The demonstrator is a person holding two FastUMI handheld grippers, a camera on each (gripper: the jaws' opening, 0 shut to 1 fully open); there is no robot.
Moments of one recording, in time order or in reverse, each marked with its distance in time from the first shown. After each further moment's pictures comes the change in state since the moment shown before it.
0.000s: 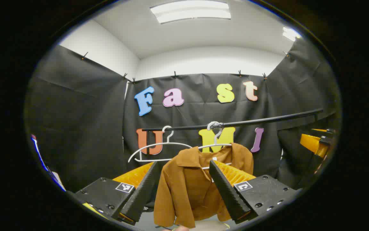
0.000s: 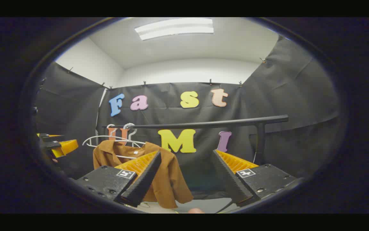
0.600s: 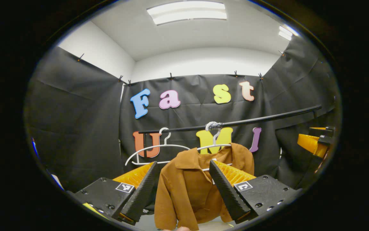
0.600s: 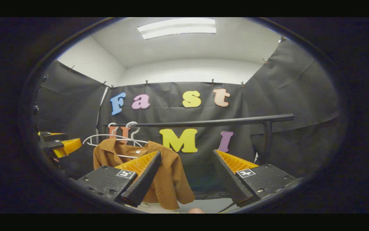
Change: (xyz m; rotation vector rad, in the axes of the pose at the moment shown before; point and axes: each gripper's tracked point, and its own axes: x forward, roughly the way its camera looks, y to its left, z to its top) left arm 0.013 -0.001 -0.005 0.009 -0.024 -0.060; right arm 0.005 0.014 -0.007 -0.030 0.002 -0.048
